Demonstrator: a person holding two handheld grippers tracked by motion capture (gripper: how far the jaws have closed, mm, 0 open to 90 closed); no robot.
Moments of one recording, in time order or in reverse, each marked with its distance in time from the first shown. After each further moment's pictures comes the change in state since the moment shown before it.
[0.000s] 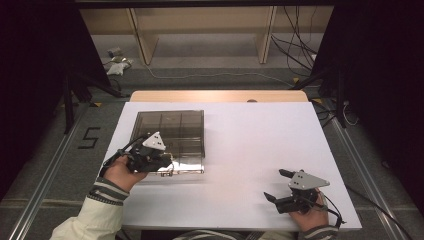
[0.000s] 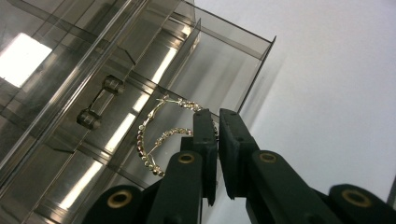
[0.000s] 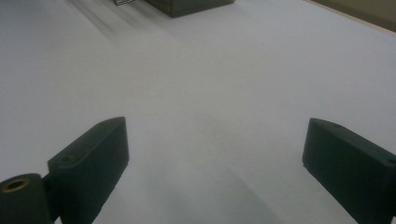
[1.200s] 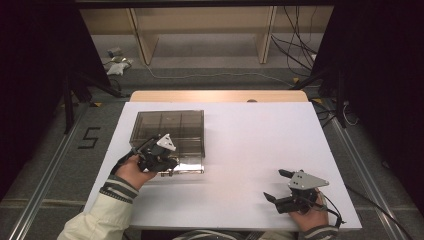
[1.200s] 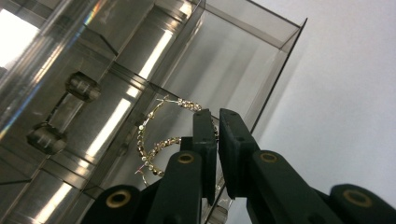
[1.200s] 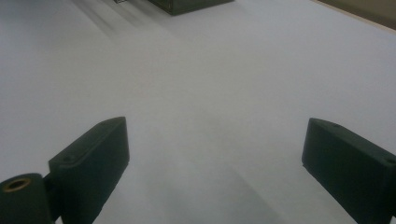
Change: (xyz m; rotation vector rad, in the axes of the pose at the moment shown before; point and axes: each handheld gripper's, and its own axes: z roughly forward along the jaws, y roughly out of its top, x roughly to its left) left arm 0.005 0.003 0.035 0.084 -0.024 -0.020; right arm 0.000 0.000 0.001 0.009 0.001 -0.001
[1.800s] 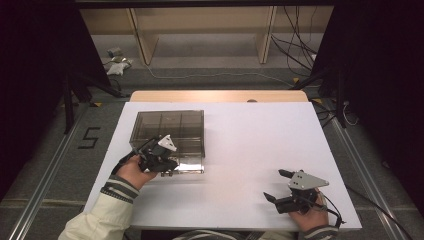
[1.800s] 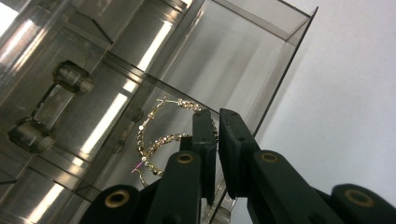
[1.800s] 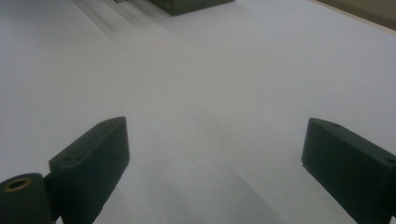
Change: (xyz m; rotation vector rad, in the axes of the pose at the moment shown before) left arm 0.002 -0.001 0.006 0.016 -0.009 -0.004; right arm 0.000 0.000 0.000 -0.001 -0.001 -0.002
